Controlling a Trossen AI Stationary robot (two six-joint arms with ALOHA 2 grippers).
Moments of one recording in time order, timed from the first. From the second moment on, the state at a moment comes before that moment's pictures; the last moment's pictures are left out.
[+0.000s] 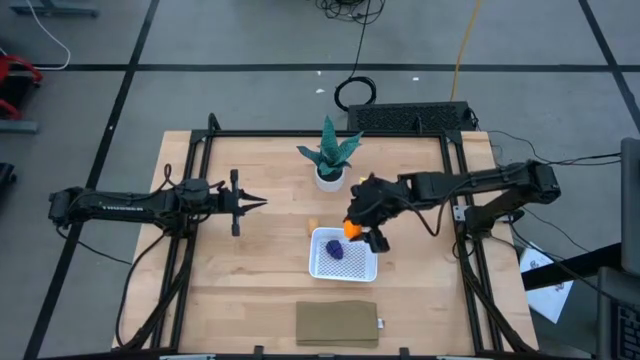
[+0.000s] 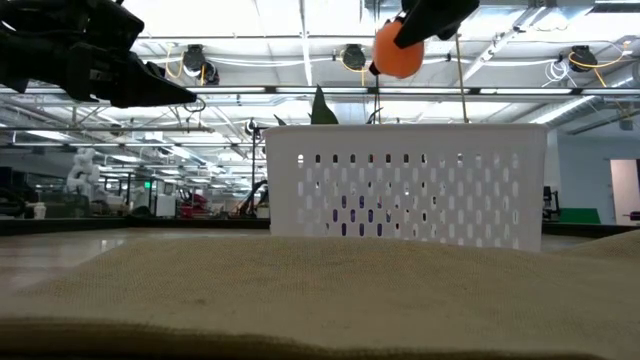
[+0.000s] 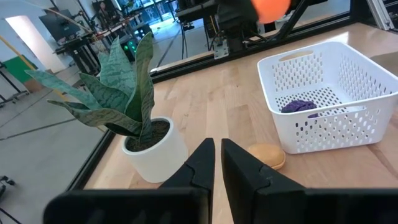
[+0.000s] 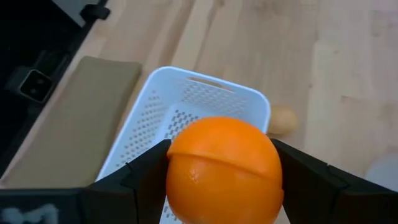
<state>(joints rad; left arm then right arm) 0.10 0.58 0.20 0.19 0.00 0.33 0.05 1.44 1.17 -0.56 -0.21 -0.11</state>
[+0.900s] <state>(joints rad) 0.10 0.58 0.20 0.20 0.00 0.34 0.11 1.56 1.16 -0.69 -0.21 0.07</state>
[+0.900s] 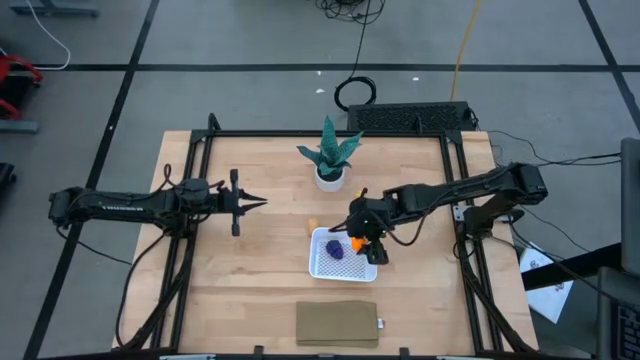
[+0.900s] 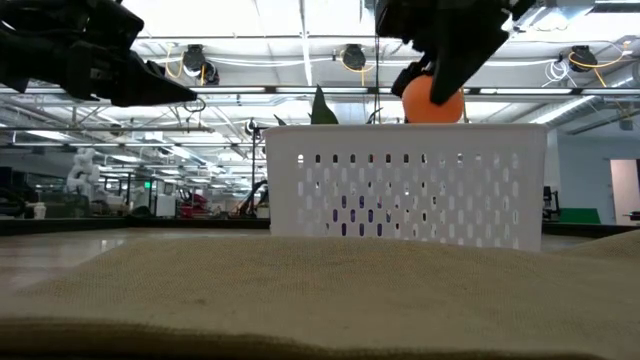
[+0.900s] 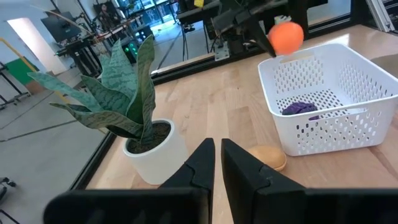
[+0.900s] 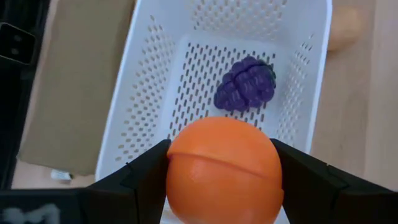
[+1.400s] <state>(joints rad) 0.10 0.58 0.20 0.21 0.00 0.34 0.13 1.68 1.16 -0.68 -0.20 -0.03</state>
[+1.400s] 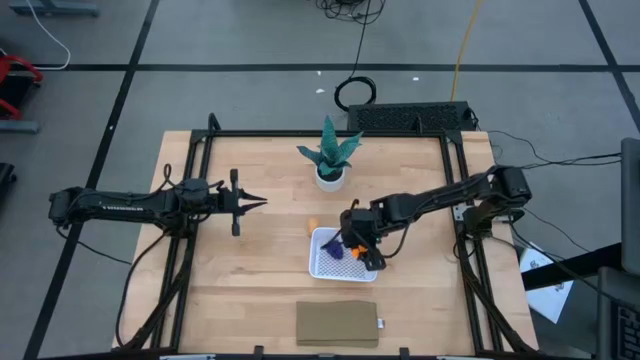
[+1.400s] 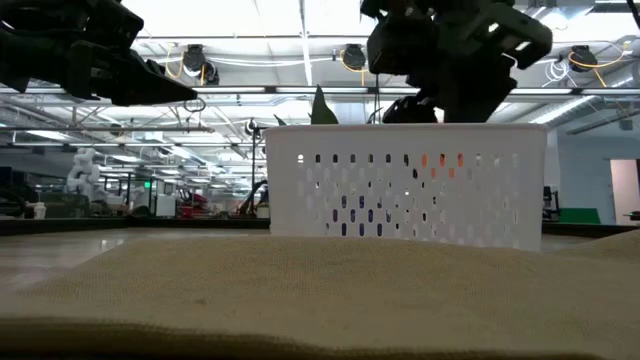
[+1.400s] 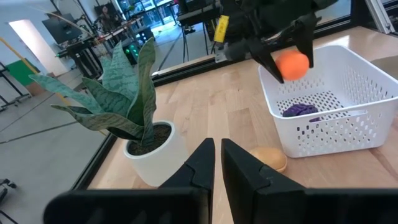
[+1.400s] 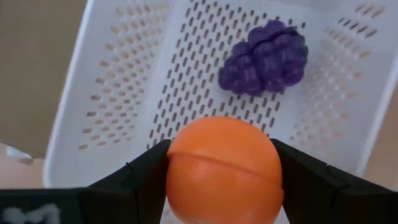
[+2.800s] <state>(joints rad) 0.10 0.58 0.20 0.21 0.00 0.30 0.20 1.81 1.26 -0.71 -0.05 -0.16</state>
